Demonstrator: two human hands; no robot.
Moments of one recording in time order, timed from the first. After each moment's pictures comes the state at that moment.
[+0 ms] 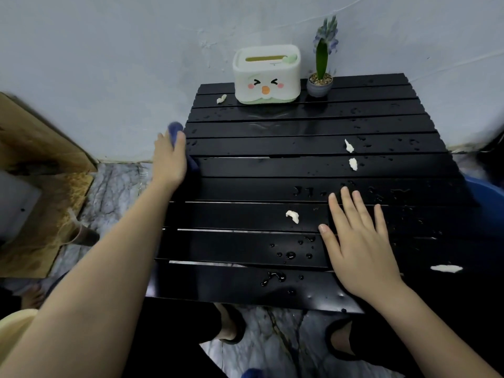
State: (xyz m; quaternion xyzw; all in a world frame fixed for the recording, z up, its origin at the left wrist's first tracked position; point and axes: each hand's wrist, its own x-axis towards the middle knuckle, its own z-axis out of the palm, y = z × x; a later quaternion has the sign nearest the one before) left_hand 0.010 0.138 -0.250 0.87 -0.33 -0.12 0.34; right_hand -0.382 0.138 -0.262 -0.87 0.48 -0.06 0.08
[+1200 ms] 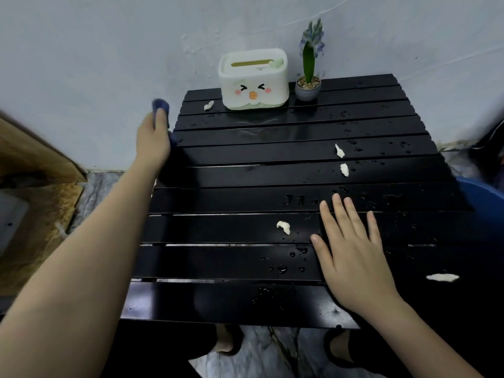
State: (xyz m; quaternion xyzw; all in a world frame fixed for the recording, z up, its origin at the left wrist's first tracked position) left_hand 0.030 0.089 -0.226 0.82 -0.33 -0.14 0.44; right_hand -0.381 0.136 -0.264 -0.87 0.48 -0.05 0.08
